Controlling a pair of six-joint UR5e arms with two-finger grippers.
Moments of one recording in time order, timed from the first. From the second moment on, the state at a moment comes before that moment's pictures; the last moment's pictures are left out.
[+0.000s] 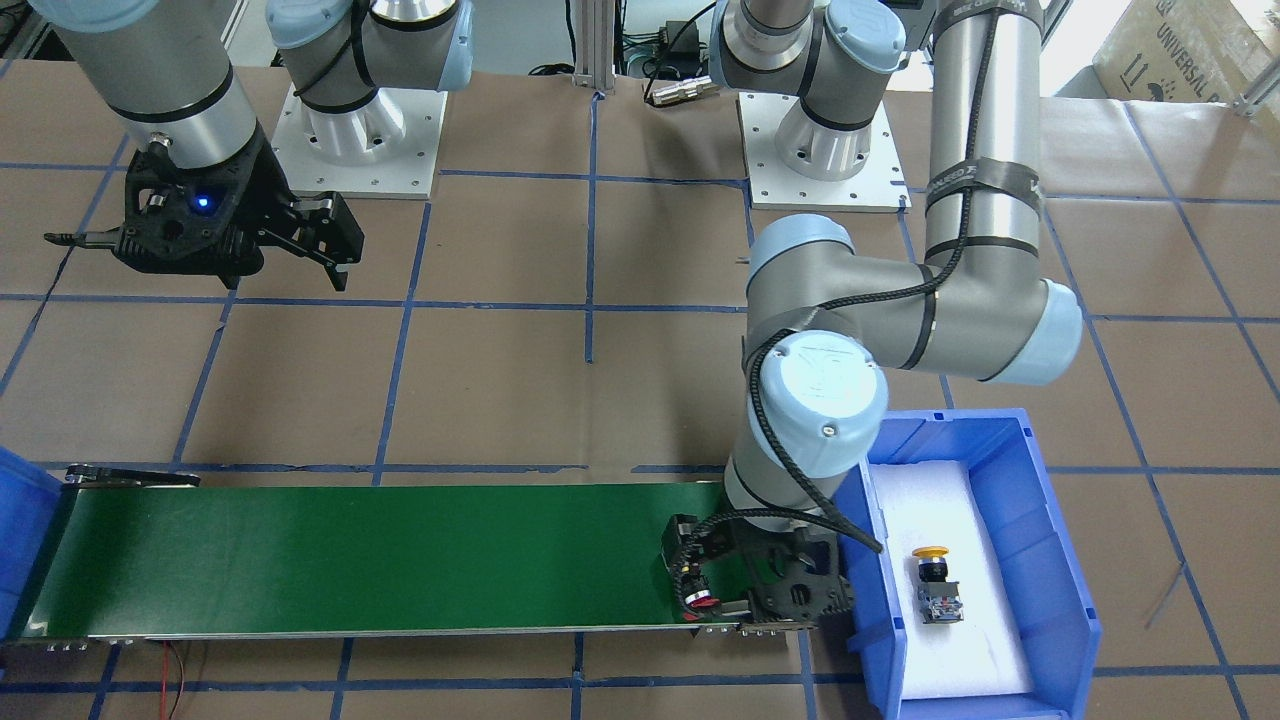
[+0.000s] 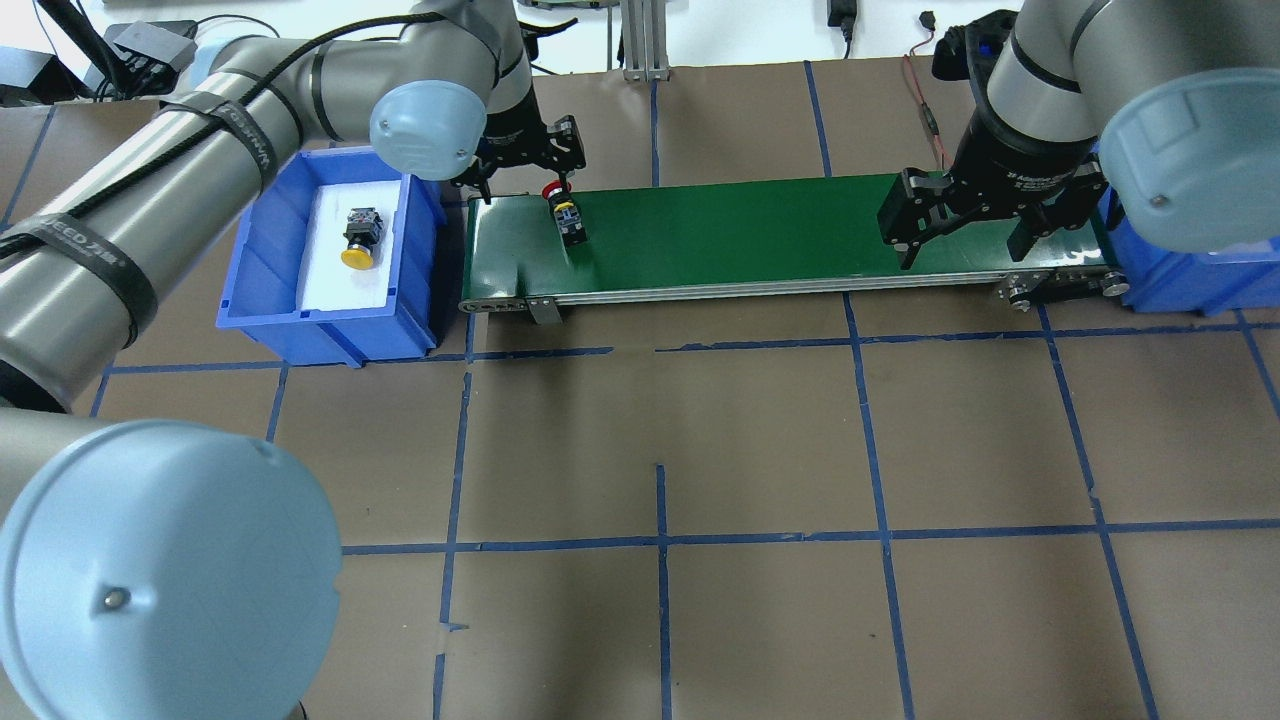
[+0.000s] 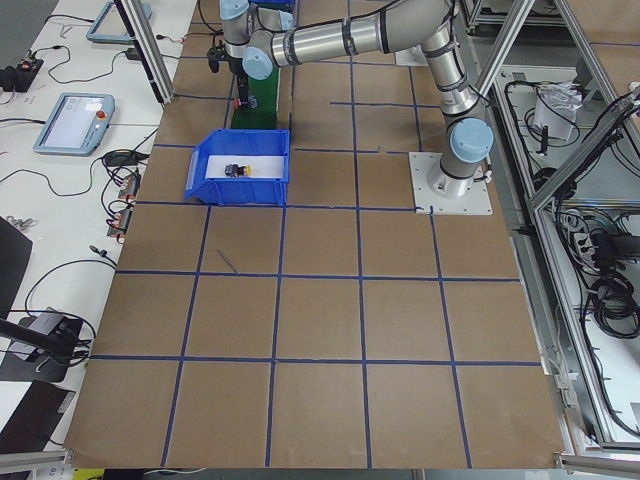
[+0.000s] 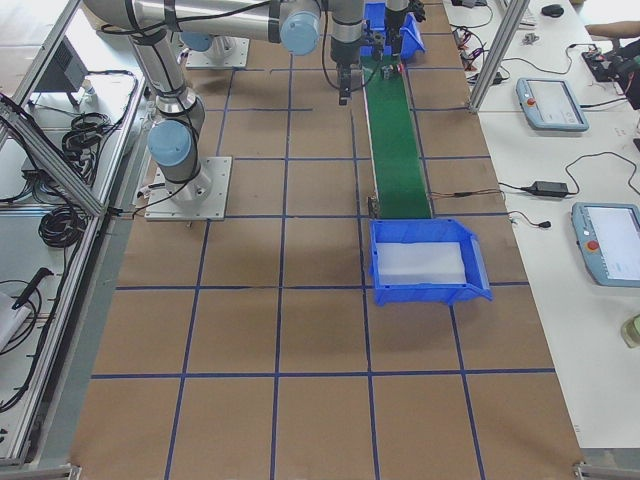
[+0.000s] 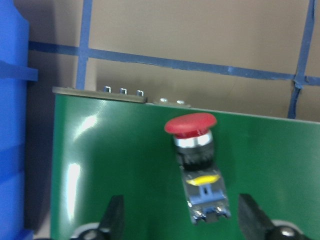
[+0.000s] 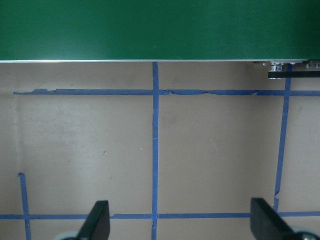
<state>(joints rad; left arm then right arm) -1.67 -2.15 -1.29 -1.20 1.59 -0.21 1.54 -1.58 1.68 -1.67 -1.60 -0.05</state>
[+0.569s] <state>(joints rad) -1.41 -2.13 -1.23 -1.25 1.58 0.19 1.54 -1.57 1.68 -1.67 -1.60 -0.05</state>
